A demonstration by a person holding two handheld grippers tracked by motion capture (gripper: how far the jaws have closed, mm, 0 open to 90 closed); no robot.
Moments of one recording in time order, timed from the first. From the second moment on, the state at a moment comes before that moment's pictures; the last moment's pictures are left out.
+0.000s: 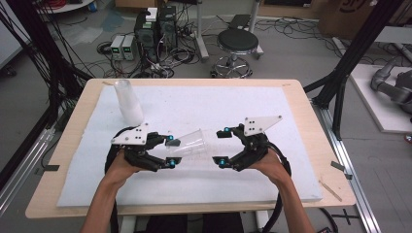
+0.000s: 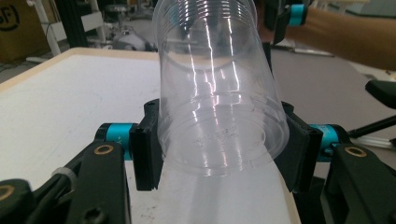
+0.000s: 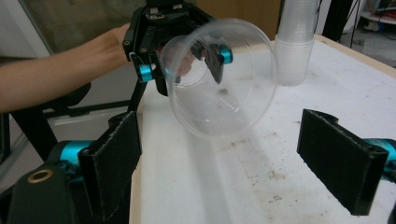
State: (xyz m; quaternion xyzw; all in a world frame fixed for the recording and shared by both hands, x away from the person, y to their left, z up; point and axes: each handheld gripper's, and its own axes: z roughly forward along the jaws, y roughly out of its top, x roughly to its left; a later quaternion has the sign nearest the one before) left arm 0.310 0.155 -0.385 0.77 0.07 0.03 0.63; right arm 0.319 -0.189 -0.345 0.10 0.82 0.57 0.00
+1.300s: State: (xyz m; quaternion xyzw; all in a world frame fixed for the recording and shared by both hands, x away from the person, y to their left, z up) left arm 0.308 0.122 -0.384 0.75 0.03 0.01 0.66; right arm 0.316 -0.169 -0.366 0.08 0.79 0.61 -0.04
